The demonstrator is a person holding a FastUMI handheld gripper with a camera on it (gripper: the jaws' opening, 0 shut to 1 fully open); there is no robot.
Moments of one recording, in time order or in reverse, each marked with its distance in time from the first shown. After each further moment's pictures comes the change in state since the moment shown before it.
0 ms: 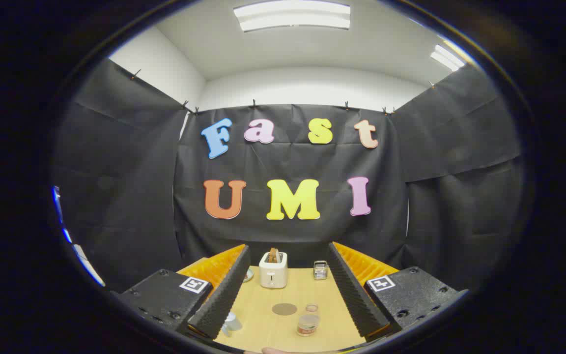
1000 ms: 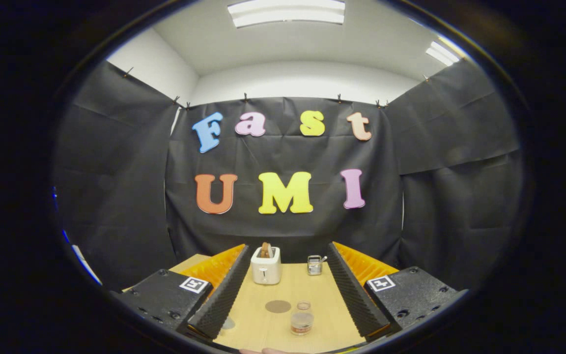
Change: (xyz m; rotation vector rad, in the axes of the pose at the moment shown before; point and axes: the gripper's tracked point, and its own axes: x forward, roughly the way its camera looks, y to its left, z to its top) arm 0.021 -0.024 -0.030 0.004 0.042 -0.041
